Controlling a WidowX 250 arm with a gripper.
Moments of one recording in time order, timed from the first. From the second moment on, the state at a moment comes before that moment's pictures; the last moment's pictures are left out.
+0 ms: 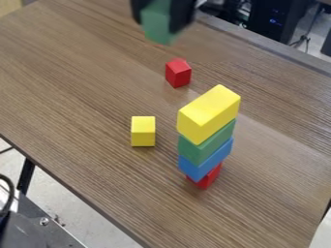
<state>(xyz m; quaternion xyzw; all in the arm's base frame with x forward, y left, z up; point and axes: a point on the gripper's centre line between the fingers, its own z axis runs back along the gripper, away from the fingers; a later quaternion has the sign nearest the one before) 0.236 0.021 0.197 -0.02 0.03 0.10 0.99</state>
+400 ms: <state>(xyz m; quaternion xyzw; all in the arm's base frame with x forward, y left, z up) 0.221 0.096 0.207 -0.02 0.05 0.29 0.96</state>
